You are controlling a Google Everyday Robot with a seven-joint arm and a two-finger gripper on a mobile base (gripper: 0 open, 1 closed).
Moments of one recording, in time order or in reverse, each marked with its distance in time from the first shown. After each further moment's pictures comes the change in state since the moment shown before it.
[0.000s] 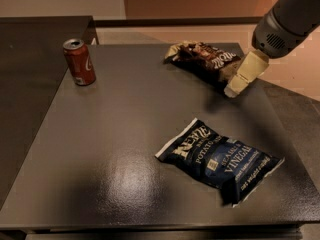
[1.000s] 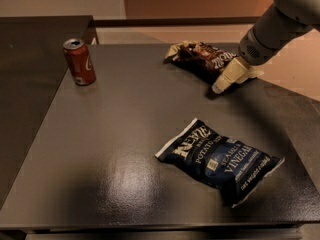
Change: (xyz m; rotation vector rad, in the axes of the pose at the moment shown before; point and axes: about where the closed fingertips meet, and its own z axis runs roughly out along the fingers) arm -0.004 -0.056 0.077 0.051 -0.013 0.148
